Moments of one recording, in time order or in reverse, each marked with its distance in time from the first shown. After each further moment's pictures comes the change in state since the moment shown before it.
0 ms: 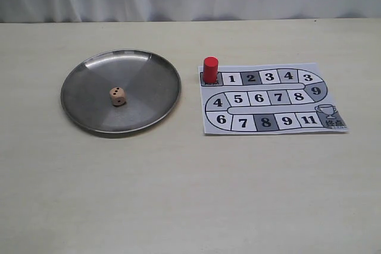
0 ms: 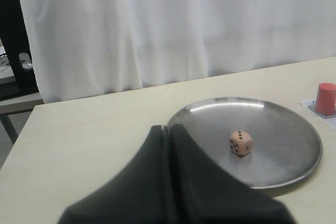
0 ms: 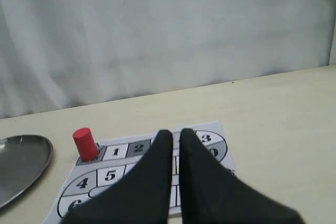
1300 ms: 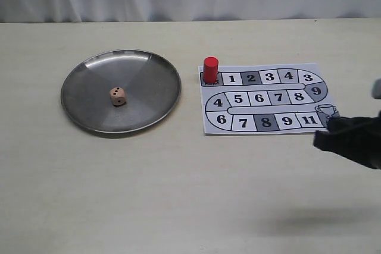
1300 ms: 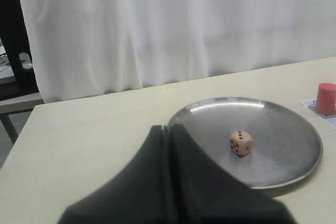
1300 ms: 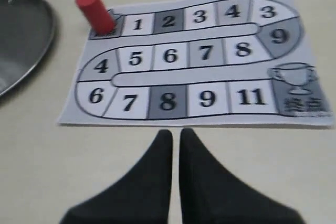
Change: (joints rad) left arm 0.000 0.000 0.000 0.000 0.000 0.000; right arm 0.226 1.049 -0.263 0.074 -0.242 -0.004
